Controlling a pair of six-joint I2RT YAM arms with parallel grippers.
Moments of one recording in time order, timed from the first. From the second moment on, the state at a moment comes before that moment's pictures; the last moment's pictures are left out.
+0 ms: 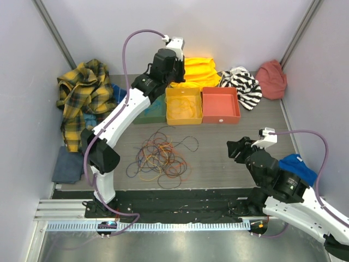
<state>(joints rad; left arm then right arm) -0.64 1.91 2.06 -0.45 -0.17 -0.23 0.92 0.40 0.65 -0.59 0.71 0.69</state>
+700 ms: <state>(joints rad) -0.63 2.06 1.85 -0.33 -0.08 -0.34 0.92 0.44 0.65 -0.59 0.71 0.67</state>
